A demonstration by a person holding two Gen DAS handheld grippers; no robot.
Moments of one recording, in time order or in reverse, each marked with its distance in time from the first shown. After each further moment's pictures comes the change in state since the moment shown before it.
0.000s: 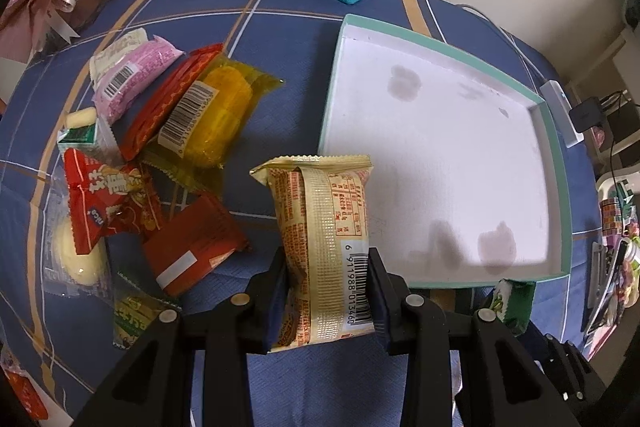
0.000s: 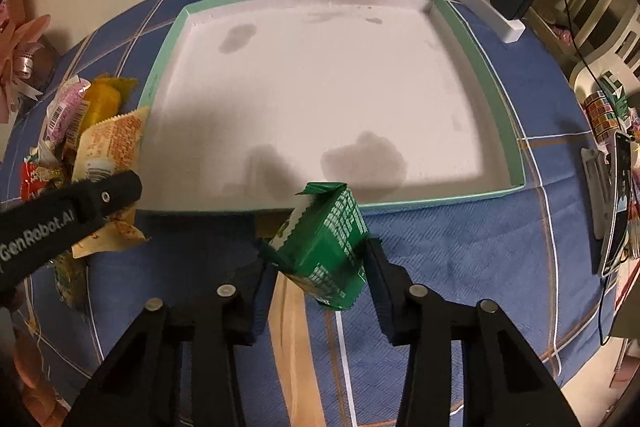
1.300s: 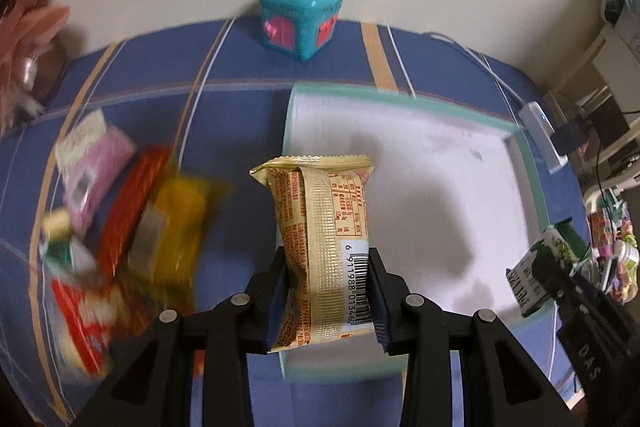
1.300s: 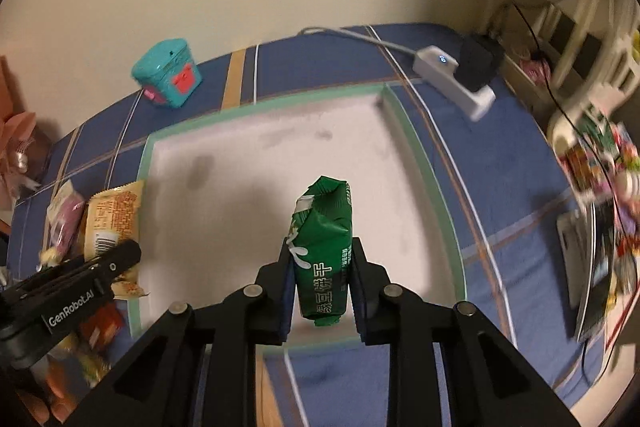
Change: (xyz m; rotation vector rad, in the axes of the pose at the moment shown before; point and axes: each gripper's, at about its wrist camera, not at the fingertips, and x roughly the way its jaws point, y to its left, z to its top) left arm -0.002 -0.026 0.075 0.120 -0.088 -0.045; right arm -0.026 -0.048 0.070 0.083 -0.197 0.016
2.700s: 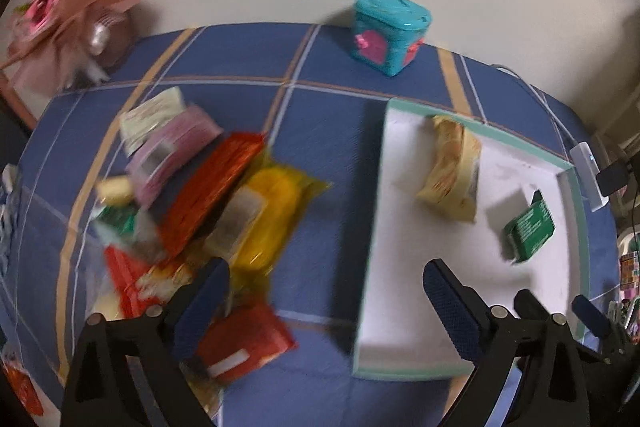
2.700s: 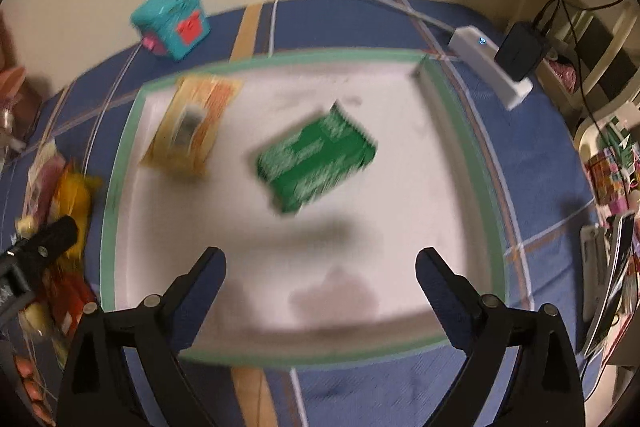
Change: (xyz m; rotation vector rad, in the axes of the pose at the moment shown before) left arm -0.017 0.048 -0.032 -0.155 -0.060 0.160; right arm 0.036 0.029 -0.024 -0.104 0.145 -0.021
